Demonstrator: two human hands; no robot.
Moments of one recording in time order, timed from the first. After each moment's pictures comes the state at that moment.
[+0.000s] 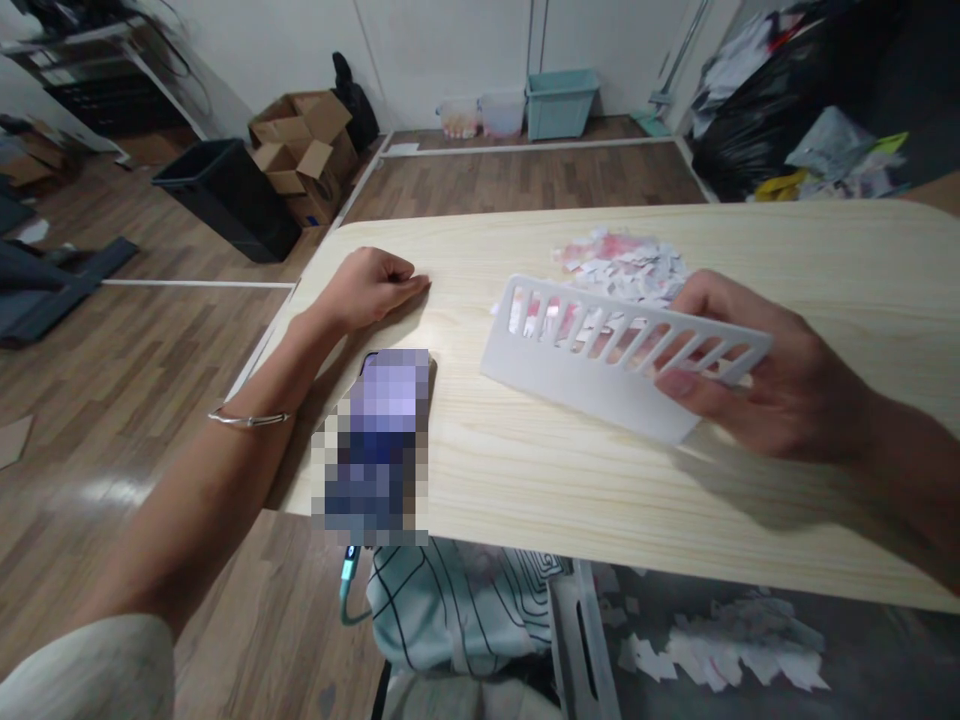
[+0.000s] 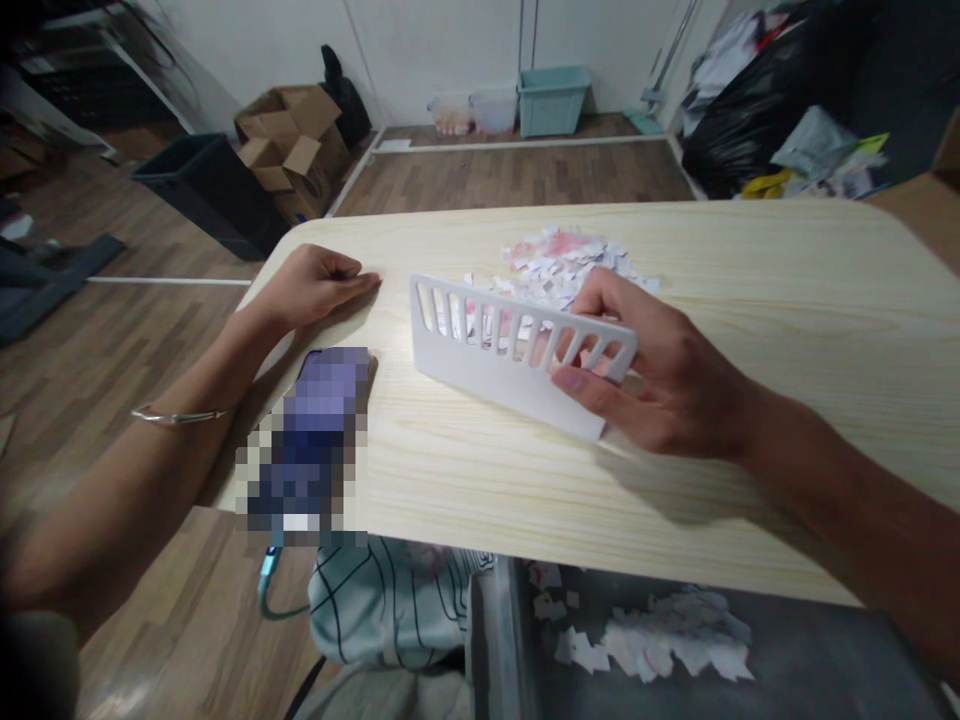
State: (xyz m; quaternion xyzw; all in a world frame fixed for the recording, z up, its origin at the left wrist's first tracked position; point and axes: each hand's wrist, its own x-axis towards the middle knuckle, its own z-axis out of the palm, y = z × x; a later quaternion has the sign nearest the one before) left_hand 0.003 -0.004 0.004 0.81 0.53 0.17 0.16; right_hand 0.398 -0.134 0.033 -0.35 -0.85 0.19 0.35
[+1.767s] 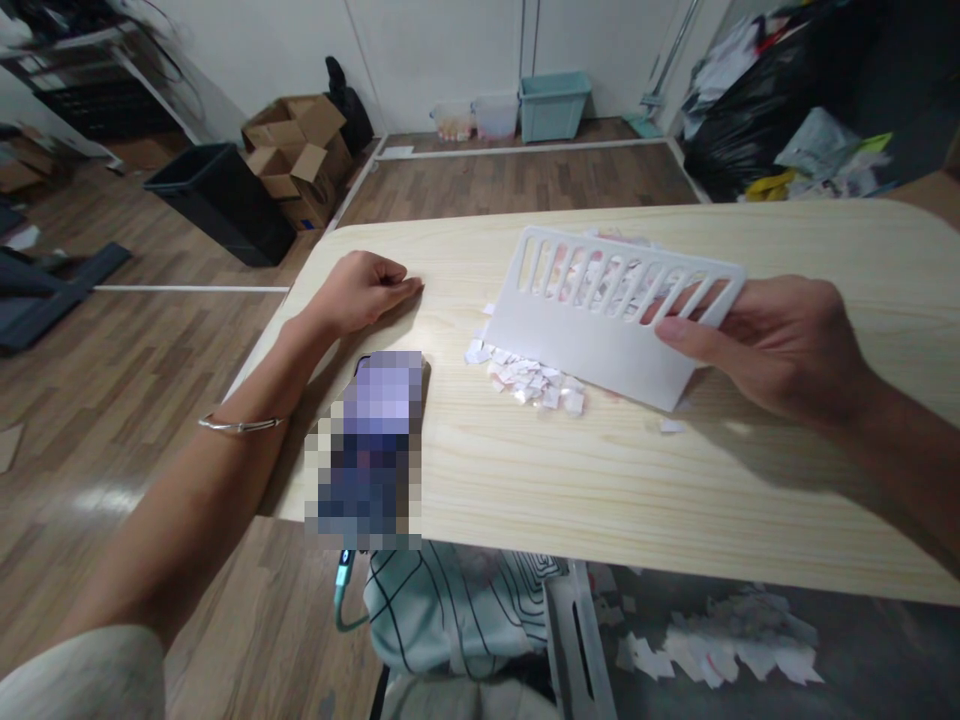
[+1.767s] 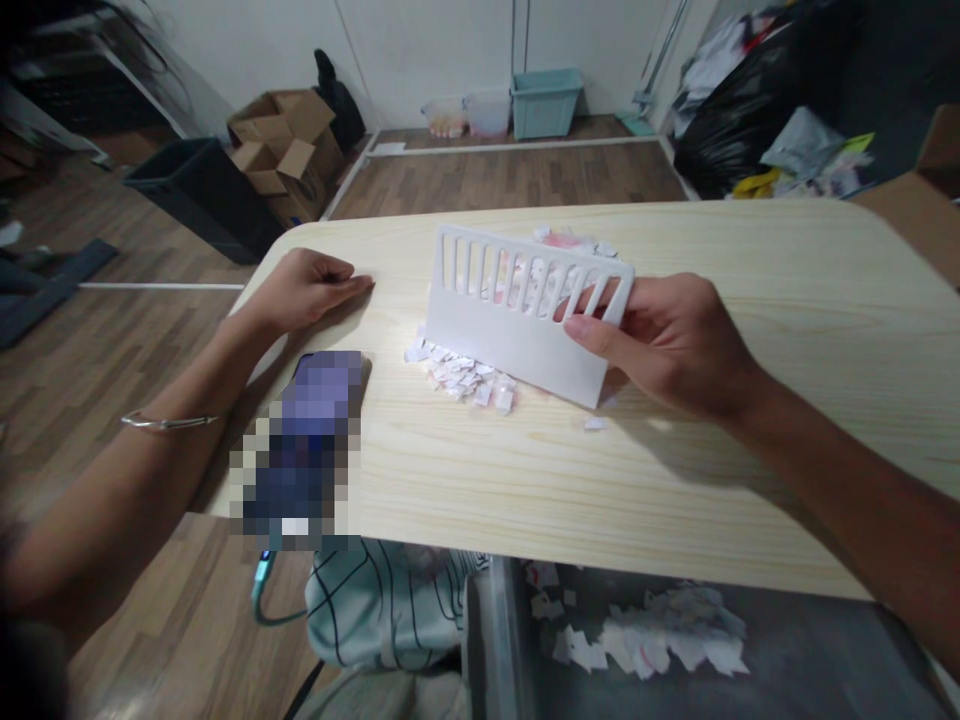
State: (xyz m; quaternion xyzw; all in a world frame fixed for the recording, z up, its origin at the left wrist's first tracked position) left_hand 0.004 -0.004 0.007 0.81 0.55 0.13 0.14; right_hand 0.407 -0.129 0.025 -0.49 -0.76 0.20 0.39
